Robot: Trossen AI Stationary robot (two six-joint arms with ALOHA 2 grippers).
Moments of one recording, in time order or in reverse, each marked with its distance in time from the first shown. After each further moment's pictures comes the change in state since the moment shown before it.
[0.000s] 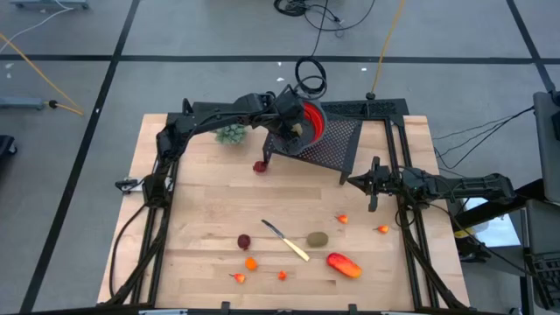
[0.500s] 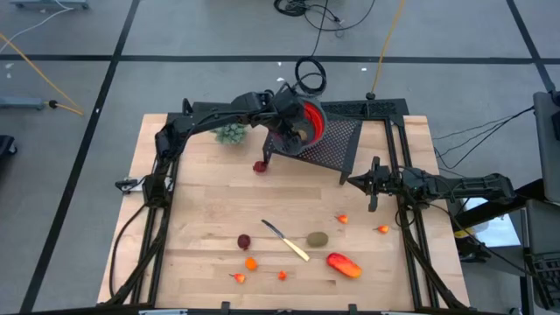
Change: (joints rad) left arm 0.003 -0.020 0.000 0.031 -0.002 0.037; right arm 0.000 0.000 0.000 0.000 0.000 0.000
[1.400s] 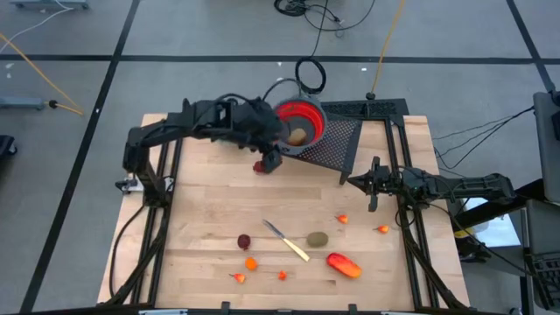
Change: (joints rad) left arm -0.247 -0.282 0.054 -0.191 -0.027 -0.247; right arm 0.000 0.000 0.000 0.000 0.000 0.000
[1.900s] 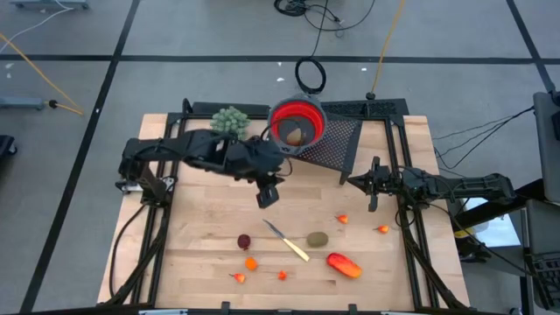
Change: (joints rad) left arm -0.236 0.000 0.000 0.000 -0.135 -0.093; right arm 0.000 0.000 0.000 0.000 0.000 0.000
